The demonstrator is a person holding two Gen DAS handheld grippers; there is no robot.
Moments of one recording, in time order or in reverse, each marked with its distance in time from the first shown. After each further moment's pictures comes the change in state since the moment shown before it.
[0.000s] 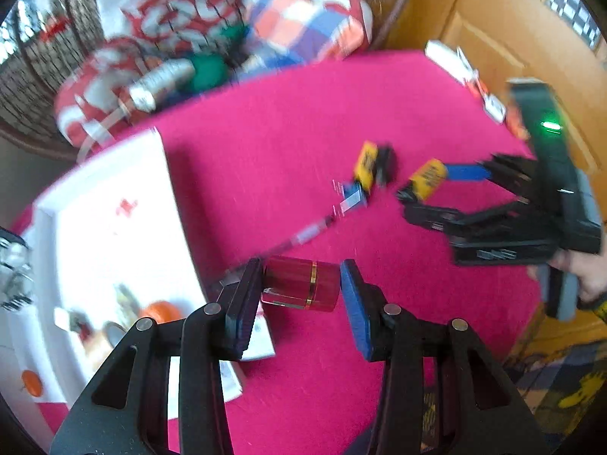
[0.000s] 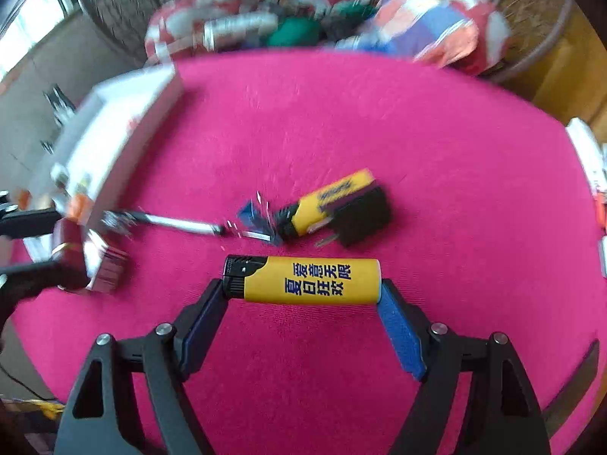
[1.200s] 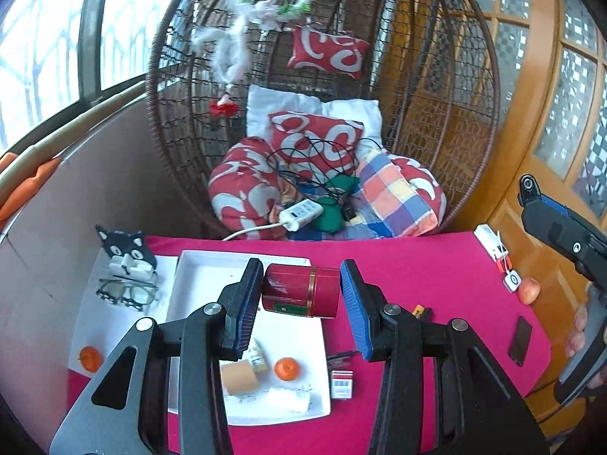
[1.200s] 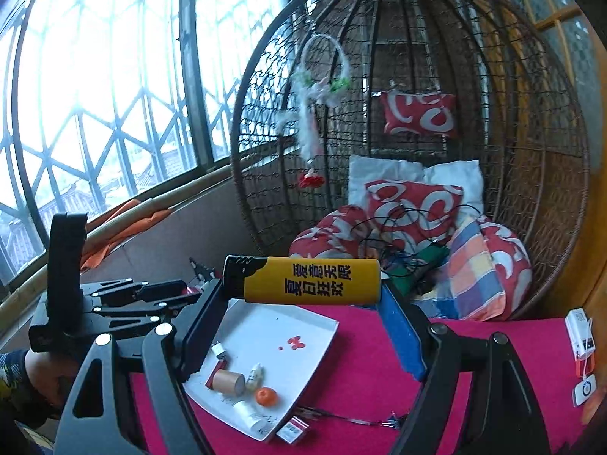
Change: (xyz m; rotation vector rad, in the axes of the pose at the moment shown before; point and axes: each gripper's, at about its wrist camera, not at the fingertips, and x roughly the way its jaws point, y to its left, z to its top) left arm -0.196 0.123 -0.029 -0.349 -0.452 0.152; right arm -0.216 0.154 0.082 -0.201 -0.602 0.208
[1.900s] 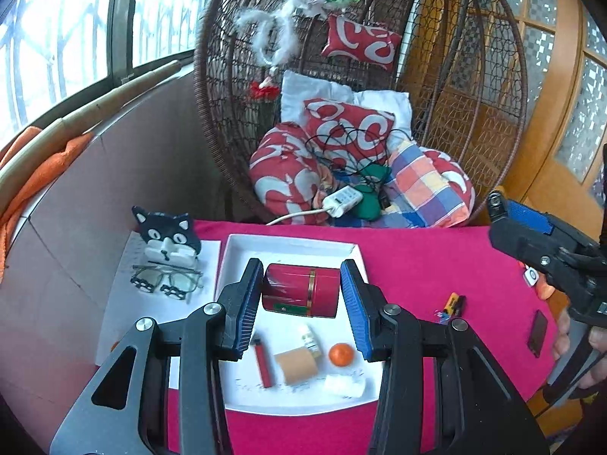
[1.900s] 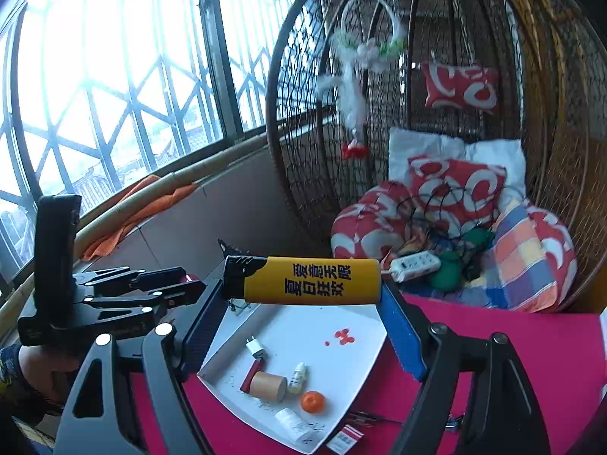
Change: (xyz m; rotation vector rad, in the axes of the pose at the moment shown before) left arm -0.001 0.074 -0.008 -0.029 0.057 0.049; right arm 0.074 0.047 -0.007 0.024 0.109 0.085
